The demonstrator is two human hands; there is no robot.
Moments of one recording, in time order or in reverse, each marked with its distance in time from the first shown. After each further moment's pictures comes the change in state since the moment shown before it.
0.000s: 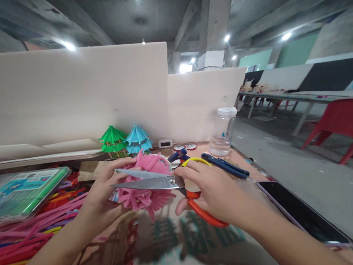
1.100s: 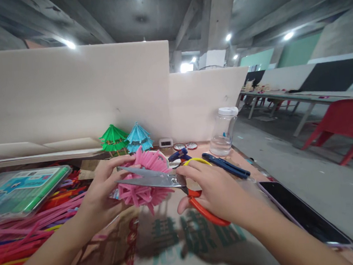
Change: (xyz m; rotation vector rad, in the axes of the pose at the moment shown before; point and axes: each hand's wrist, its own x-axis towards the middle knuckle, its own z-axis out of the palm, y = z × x) left_hand -0.002 -0.004 -0.001 0.088 0.022 0.040; right_hand -0.001 0.004 0.002 -0.024 -0.032 0.014
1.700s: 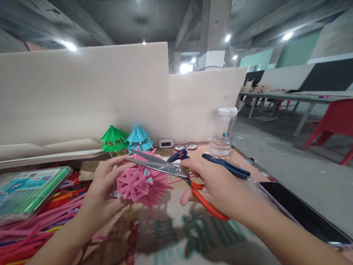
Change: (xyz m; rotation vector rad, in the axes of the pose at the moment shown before) left_hand 0.002 0.001 0.002 -0.047 0.034 -0.115; right_hand -0.006 0.011 0.006 0.094 0.072 0.110
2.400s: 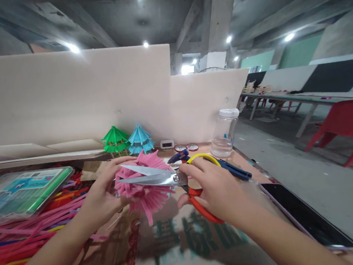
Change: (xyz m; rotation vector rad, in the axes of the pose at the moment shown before) left_hand 0.003 0.002 0.002 -0.330 0.007 -0.239; right_hand 0.002 -0.008 0.003 -0.252 0.121 -0.177
